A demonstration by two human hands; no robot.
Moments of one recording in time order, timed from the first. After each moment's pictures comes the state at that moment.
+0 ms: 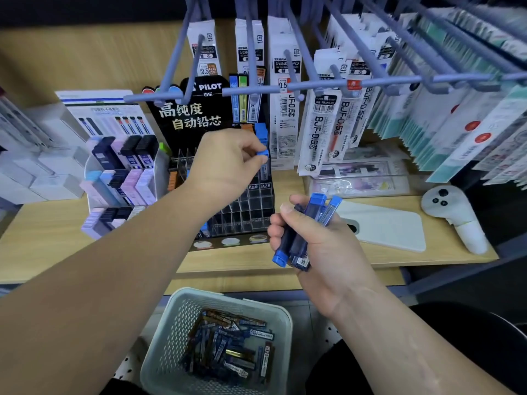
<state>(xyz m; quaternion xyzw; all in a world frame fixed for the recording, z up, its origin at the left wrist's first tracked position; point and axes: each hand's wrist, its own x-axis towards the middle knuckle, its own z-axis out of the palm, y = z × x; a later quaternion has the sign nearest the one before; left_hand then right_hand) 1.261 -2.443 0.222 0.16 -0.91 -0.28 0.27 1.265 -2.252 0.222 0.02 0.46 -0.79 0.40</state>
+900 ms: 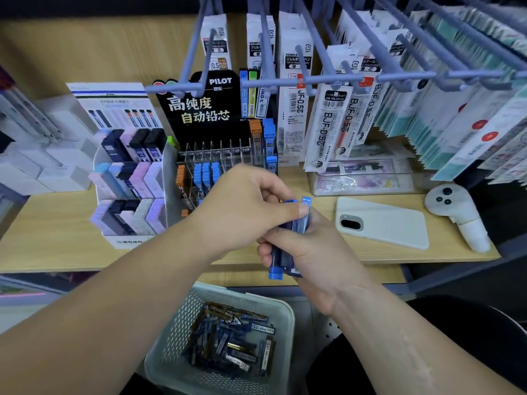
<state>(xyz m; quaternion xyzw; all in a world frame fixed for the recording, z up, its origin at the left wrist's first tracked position) 1.319 -2.383 0.251 0.21 -0.77 -0.60 0.03 1.274 -2.258 0.216 -0.11 0.54 -0.71 0.44</state>
